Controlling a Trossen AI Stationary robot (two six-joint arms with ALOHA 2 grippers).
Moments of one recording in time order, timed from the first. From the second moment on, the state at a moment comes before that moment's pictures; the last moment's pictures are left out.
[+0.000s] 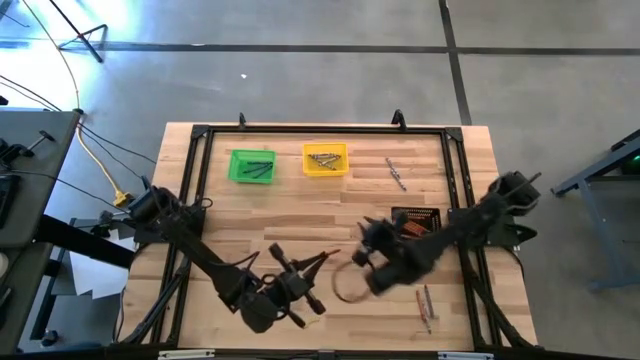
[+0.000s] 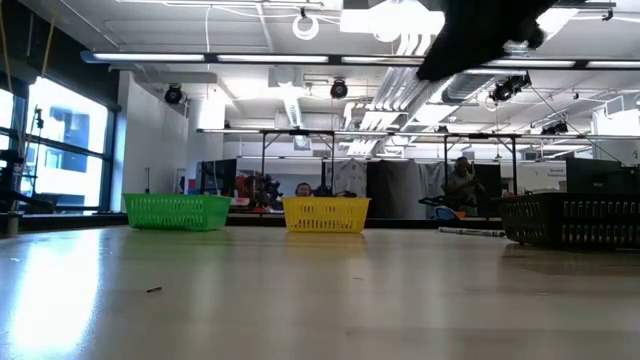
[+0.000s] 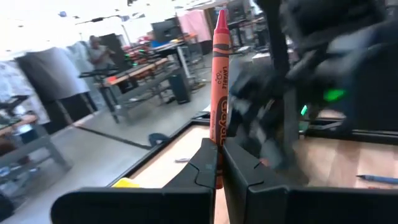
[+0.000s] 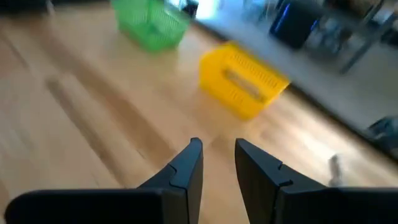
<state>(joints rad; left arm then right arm) -0.70 1.86 1.35 0.39 -1.40 0.15 0.56 1.68 1.20 -0.87 1.10 1.10</state>
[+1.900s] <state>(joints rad) -0.84 1.86 1.35 -0.50 -1.50 -0.92 0.37 1.45 0.61 0.93 0.02 -0.14</state>
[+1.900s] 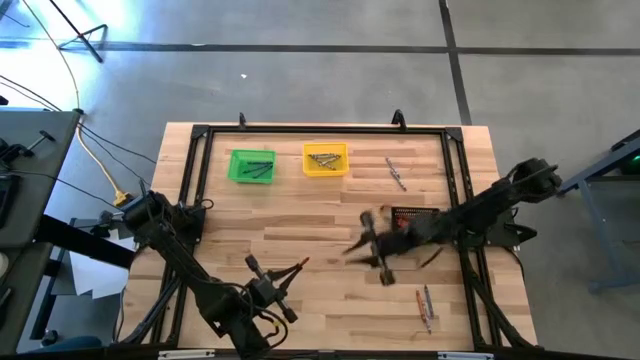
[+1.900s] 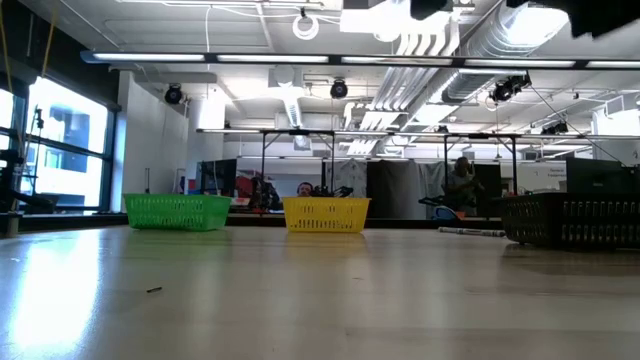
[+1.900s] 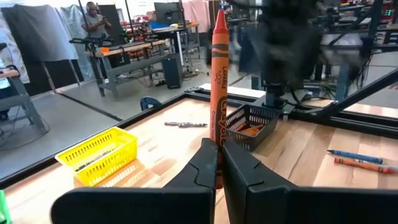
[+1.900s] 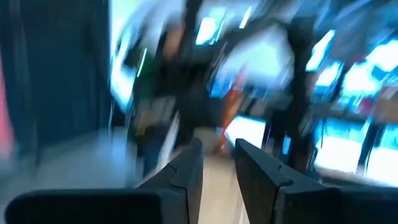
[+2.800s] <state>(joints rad) -0.62 1.86 1.35 -0.15 -1.29 -0.55 0.36 1.45 0.51 1.11 0.20 0.21</state>
